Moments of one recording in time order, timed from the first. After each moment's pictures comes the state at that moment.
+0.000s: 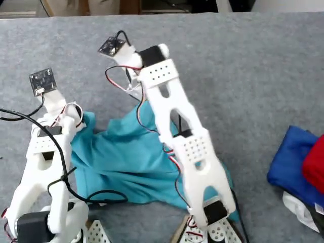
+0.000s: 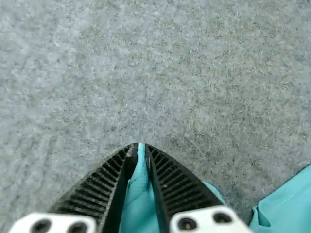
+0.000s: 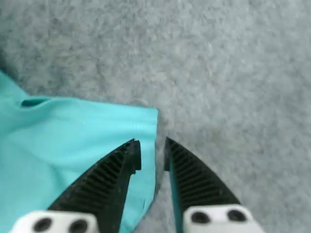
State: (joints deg) left arm -12.3 -25.7 58.0 21.4 2.4; right arm -28.9 58.4 -70.5 100.0 22.2
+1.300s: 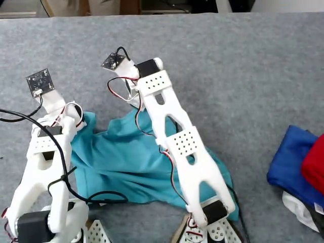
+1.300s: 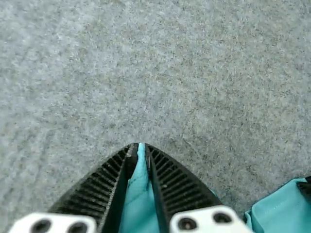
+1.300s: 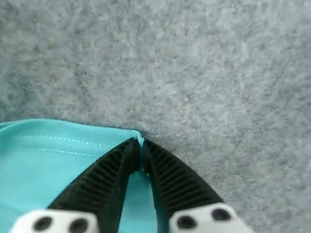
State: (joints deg) left arm -12.3 -25.7 58.0 21.4 6.0; right arm -28.9 73.6 -81.3 98.8 22.2
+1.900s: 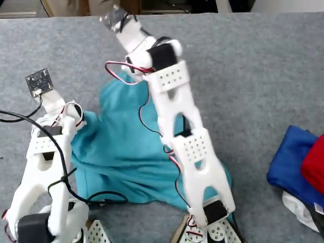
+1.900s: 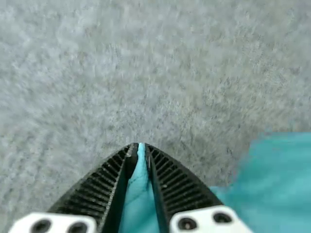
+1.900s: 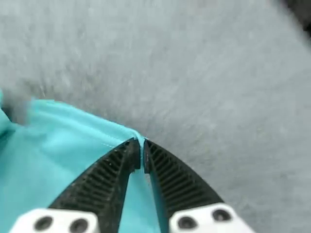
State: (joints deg) left arm -12.3 -27.5 56.9 23.7 6.5; right arm -28.9 51.3 -92.6 101.5 14.4
